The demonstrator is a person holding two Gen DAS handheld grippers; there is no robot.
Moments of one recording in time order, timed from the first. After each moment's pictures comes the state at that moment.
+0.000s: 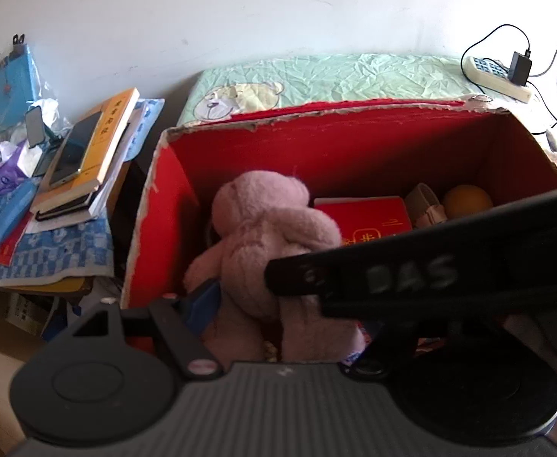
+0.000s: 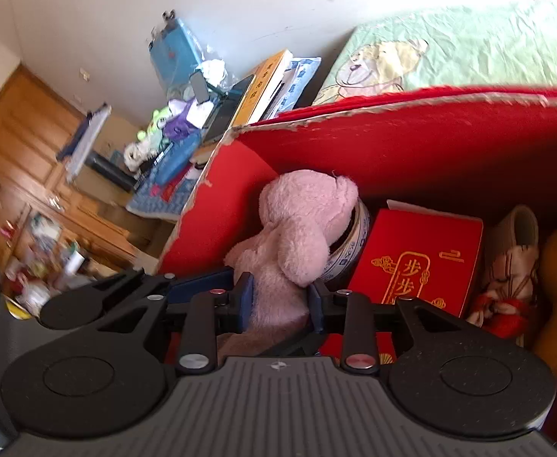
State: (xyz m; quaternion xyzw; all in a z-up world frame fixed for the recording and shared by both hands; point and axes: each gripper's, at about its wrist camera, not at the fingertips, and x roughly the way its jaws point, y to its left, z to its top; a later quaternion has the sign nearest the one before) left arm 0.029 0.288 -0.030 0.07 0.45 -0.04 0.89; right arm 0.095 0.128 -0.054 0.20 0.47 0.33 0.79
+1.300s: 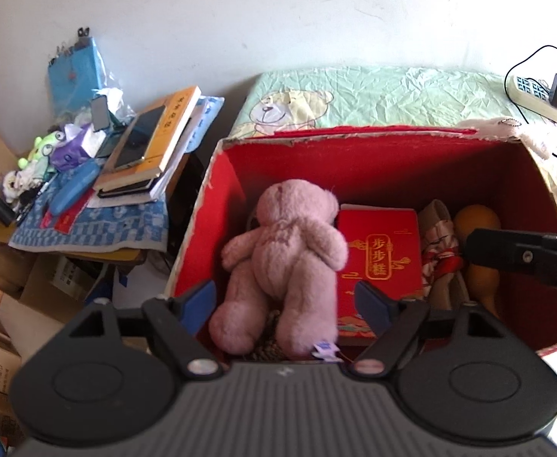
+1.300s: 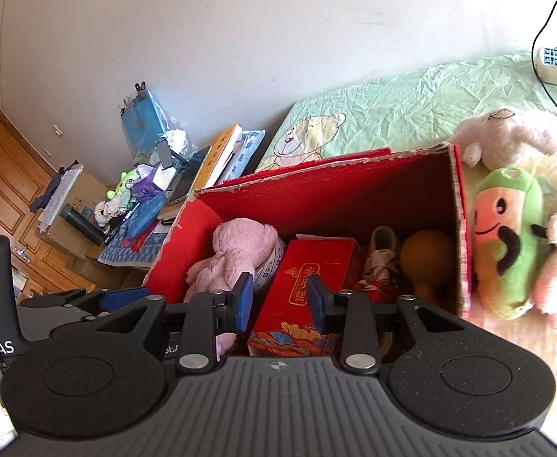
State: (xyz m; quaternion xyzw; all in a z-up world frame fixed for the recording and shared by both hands) left arm 0.002 0.264 0.013 0.07 0.45 0.07 0.89; right arm 0.033 0.051 -0.007 0.19 0.40 0.25 0.86
